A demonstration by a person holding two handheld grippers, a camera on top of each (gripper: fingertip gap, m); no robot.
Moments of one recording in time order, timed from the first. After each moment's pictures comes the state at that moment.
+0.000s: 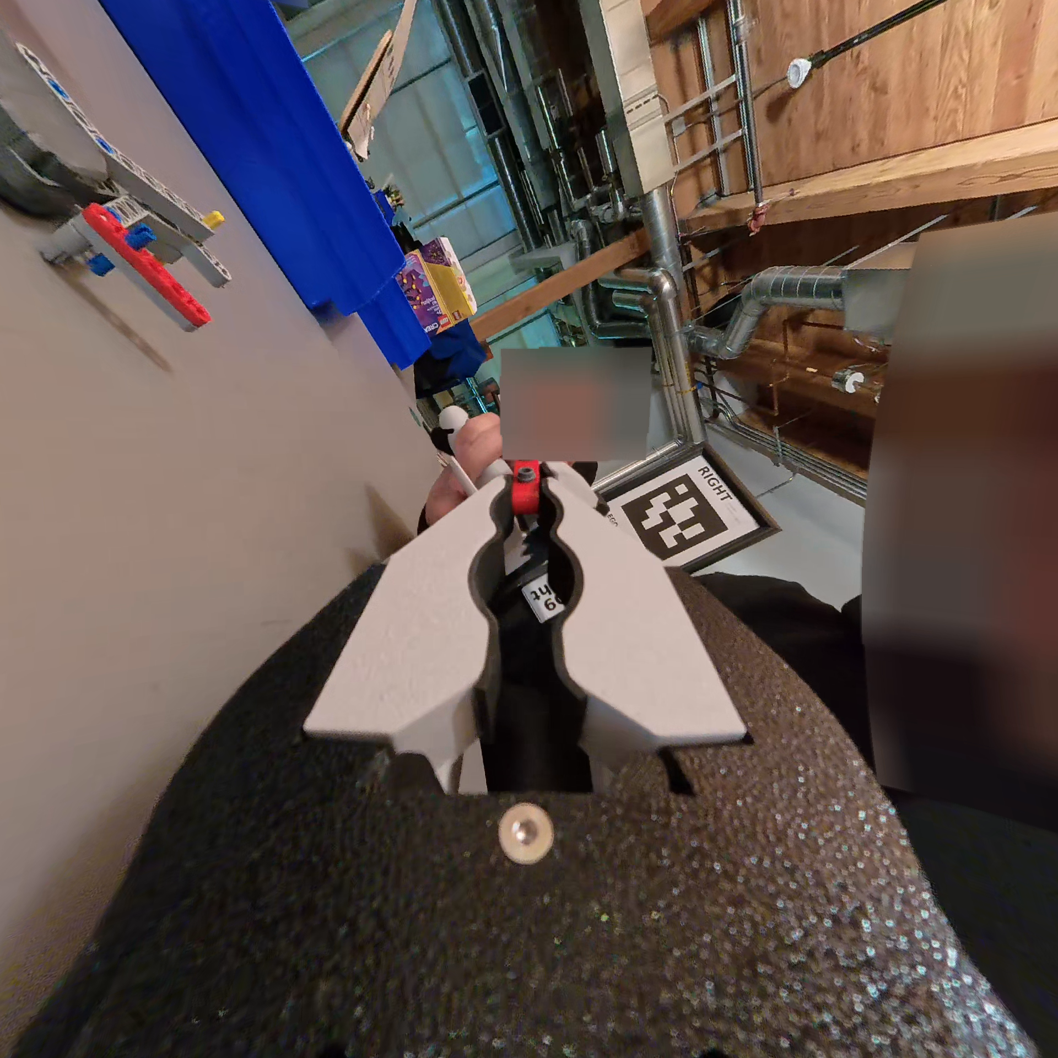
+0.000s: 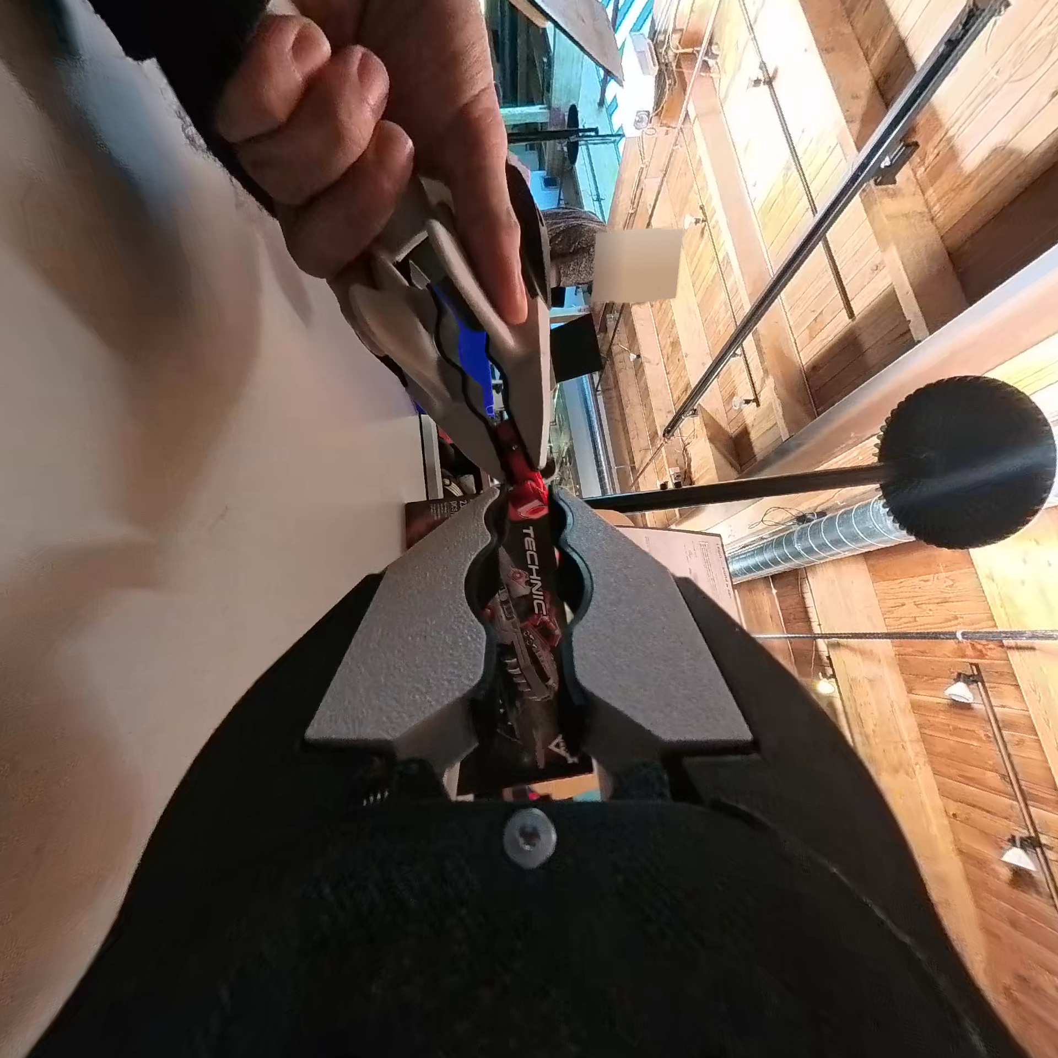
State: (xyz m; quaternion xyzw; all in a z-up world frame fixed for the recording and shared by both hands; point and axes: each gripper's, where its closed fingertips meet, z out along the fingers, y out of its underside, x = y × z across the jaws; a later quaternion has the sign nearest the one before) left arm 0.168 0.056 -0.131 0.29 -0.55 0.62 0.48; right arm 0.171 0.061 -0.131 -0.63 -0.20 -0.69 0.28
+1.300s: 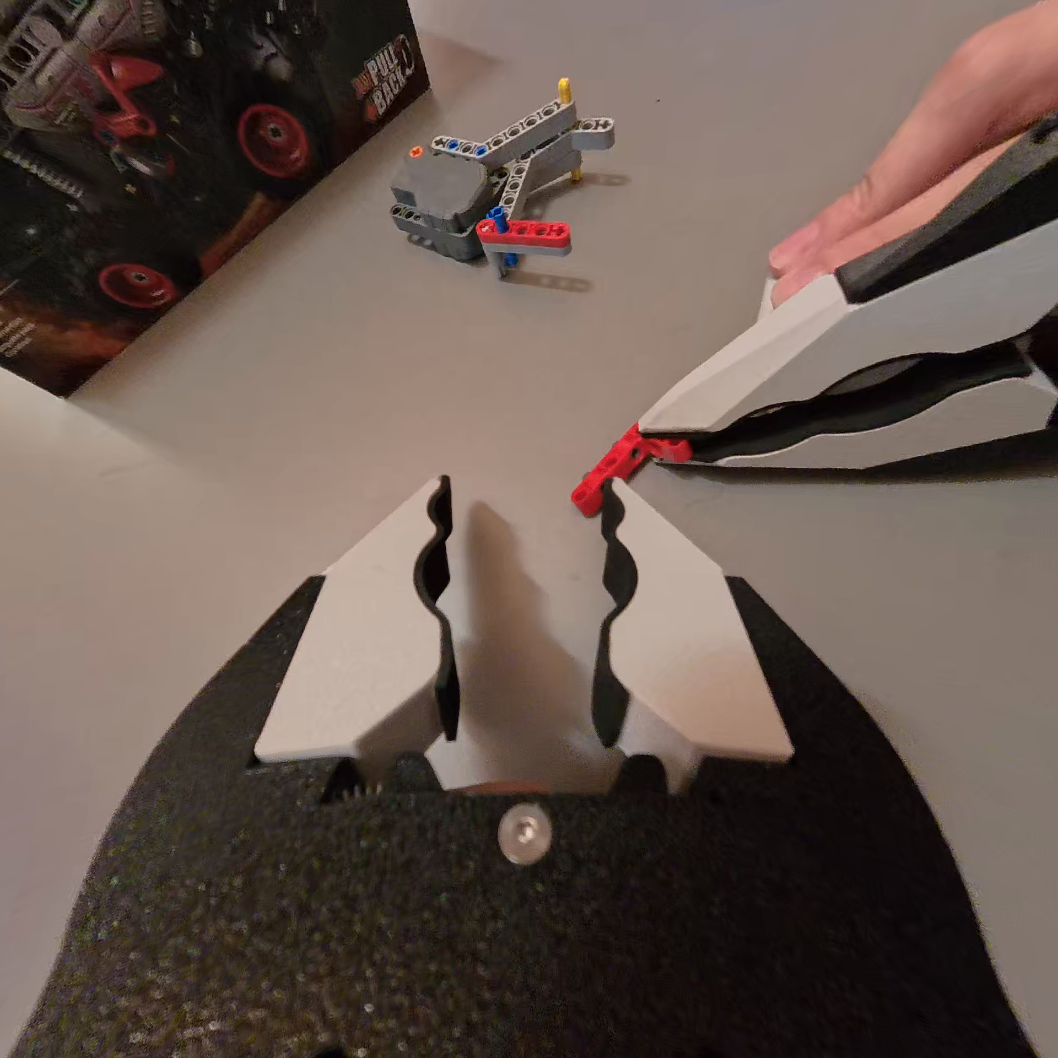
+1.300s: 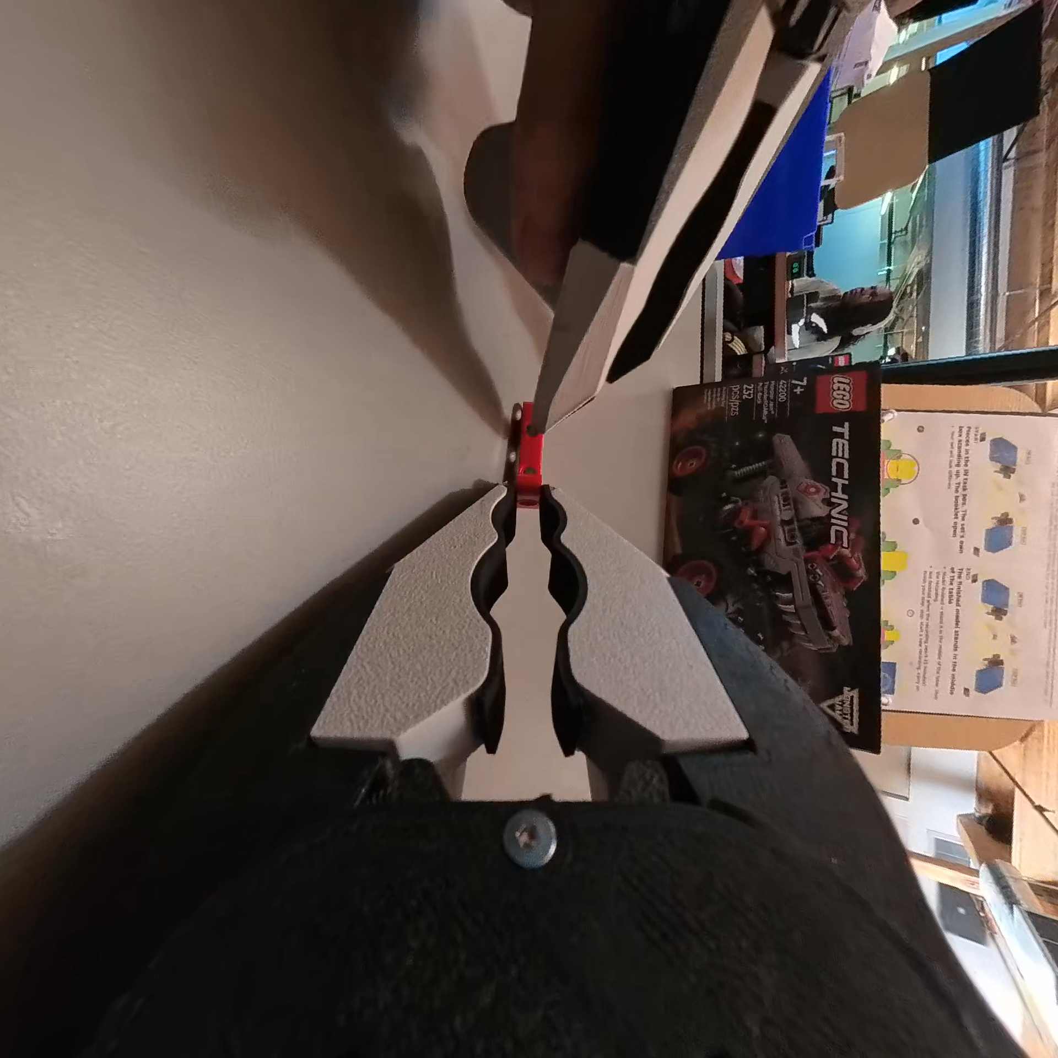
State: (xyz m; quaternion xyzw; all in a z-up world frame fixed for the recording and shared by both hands) left arm 0.224 0.076 -0.225 0.16 -0.88 0.41 -0.15; right arm 0.194 0.053 -0.229 -0.84 -0.08 -0.49 0.20
